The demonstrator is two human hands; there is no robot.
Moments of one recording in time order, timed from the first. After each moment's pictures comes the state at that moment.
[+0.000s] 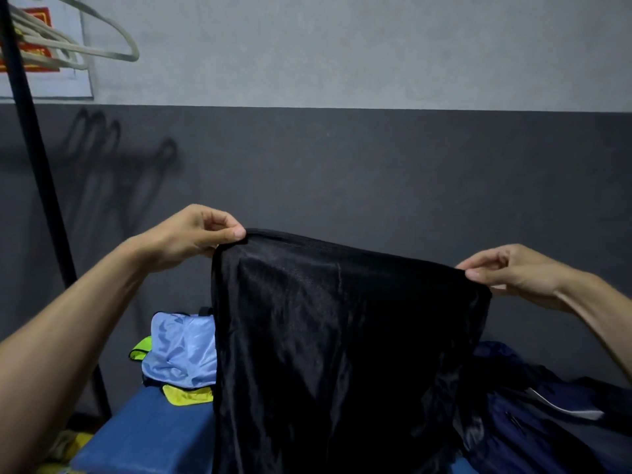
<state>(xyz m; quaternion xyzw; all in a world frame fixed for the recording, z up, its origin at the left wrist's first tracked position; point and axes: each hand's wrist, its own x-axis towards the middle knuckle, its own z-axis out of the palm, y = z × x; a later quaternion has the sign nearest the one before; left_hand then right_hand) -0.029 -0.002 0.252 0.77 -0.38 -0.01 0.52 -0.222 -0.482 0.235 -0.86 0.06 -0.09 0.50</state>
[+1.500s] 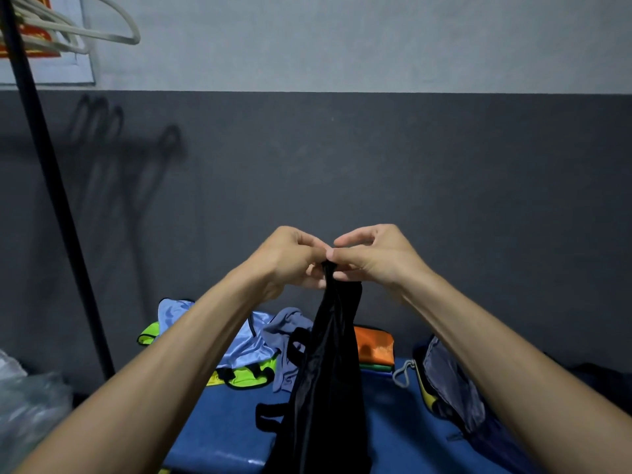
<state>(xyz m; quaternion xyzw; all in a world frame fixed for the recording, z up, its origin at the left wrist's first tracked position) -0.119 -0.117 0.222 0.74 -0.26 -0.10 0.61 -0.183 -0.267 0.230 -0.76 0.05 -0.16 0.63</state>
